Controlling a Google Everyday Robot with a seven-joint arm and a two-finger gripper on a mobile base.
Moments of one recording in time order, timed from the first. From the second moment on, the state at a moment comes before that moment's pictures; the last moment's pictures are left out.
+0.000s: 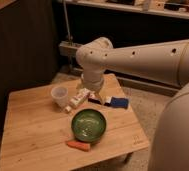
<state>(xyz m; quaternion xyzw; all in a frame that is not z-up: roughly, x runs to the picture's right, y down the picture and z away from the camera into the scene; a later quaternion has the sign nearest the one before) -0.016 0.023 0.680 -0.17 0.23 0.85 0.44</state>
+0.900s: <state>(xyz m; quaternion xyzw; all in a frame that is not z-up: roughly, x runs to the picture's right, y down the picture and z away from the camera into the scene) -0.013 0.022 0.683 -0.17 0.23 0.86 0.42</state>
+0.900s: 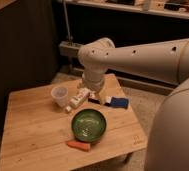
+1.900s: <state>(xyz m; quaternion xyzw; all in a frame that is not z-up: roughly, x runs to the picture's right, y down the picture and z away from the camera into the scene) -0.043 -0.003 0.705 -0.21 0.21 0.87 0.39</state>
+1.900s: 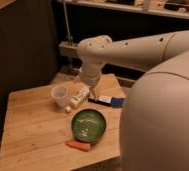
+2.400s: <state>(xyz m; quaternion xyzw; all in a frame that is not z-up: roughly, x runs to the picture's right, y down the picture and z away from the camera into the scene) -0.052 -0.010 0.711 -0.35 0.03 0.79 0.49</state>
